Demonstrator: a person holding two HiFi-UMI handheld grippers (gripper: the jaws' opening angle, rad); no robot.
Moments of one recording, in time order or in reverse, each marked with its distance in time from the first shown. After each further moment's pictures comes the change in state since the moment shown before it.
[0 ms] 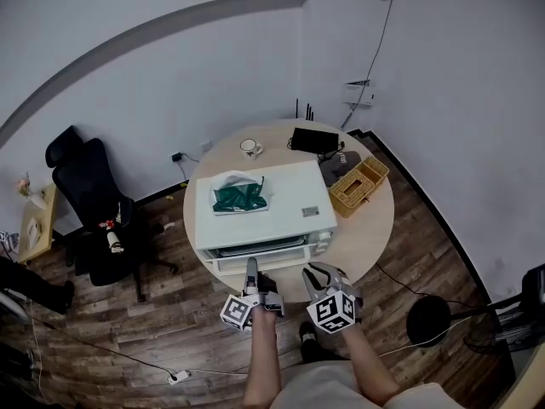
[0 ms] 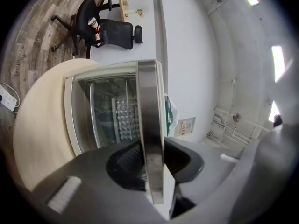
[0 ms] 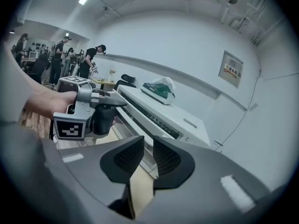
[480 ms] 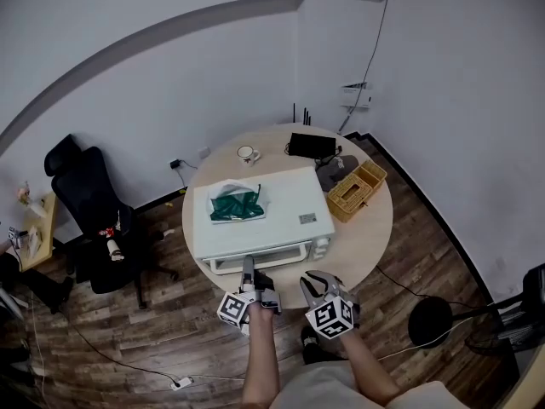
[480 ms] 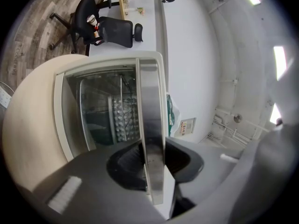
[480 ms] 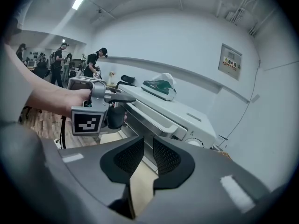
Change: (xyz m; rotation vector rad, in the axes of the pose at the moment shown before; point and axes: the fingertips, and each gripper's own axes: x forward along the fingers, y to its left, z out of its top) left arm 0.029 0.000 0.006 -0.024 0.003 -0.005; right arm 0.005 0.008 -0.012 0.067 0.011 0.039
